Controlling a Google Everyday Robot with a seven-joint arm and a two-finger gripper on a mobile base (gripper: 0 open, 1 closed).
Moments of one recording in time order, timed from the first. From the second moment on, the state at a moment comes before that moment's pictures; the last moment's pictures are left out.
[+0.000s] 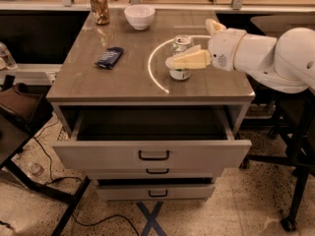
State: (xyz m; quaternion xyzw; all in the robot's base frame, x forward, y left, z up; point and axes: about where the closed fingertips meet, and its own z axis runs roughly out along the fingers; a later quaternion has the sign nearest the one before) arm 0.651 -0.089 0.956 -0.39 0.65 0.22 0.62
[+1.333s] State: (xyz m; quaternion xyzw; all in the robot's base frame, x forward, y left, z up) arm 0.674 -0.071 0.912 -0.37 0.66 0.25 0.60
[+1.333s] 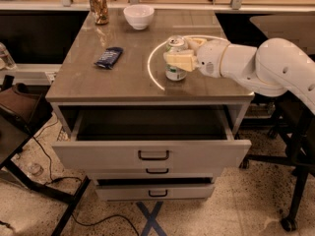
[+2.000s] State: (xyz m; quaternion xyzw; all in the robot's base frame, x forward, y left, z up) arm 0.674 -0.066 0.912 -0.38 0.66 0.25 0.60
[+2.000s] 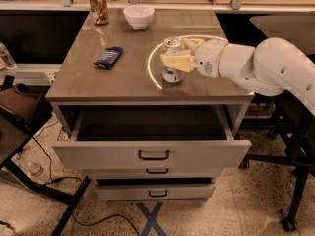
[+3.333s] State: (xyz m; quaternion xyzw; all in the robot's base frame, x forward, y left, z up) arm 0.856 -0.090 1.037 -0.25 0.70 0.14 0.65
